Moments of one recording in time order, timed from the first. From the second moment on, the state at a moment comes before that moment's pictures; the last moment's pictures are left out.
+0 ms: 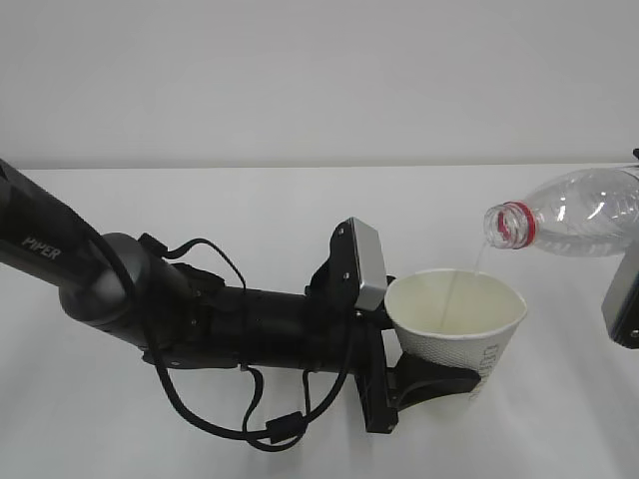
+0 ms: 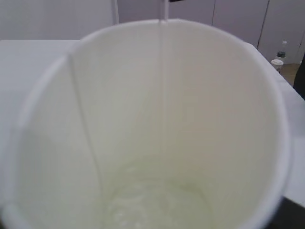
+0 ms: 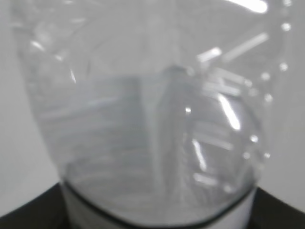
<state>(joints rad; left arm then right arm) -0.69 2.23 -1.04 0.96 -1.07 -0.39 0.06 1.32 -0.24 -0.09 -0.88 -1.48</state>
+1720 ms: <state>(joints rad) -0.69 2.23 -1.04 0.96 -1.07 -0.39 0.06 1.32 -0.24 -0.09 -0.88 -1.48</state>
